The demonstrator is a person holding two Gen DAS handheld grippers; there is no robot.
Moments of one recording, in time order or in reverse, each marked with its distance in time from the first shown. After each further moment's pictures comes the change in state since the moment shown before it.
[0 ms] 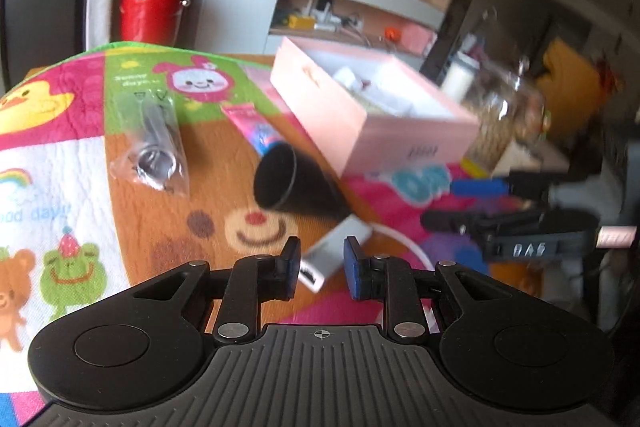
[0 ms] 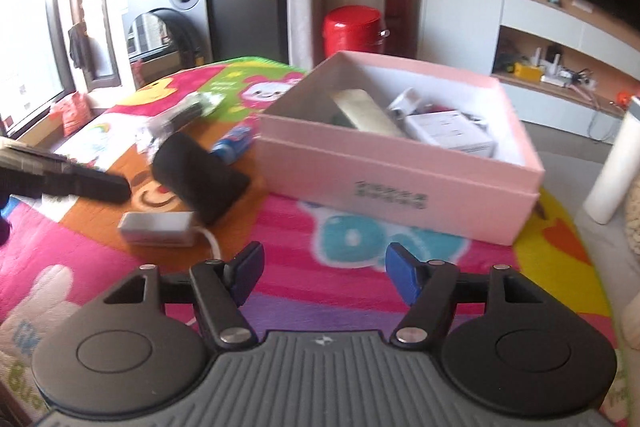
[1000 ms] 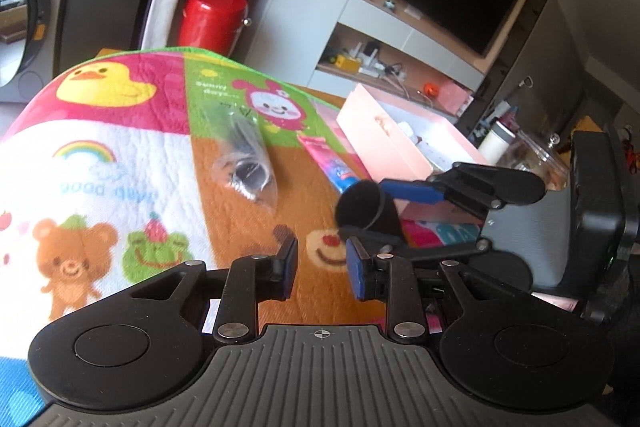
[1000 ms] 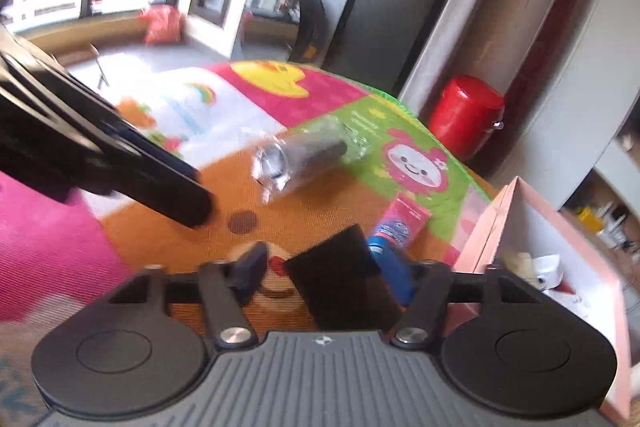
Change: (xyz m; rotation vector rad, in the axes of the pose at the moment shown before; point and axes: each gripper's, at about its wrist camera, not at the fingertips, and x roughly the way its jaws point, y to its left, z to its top) left arm -0.044 0.051 -0.016 -0.214 -0.129 0.030; right arm 0.058 0.115 0.043 -0.514 -0.060 0.041
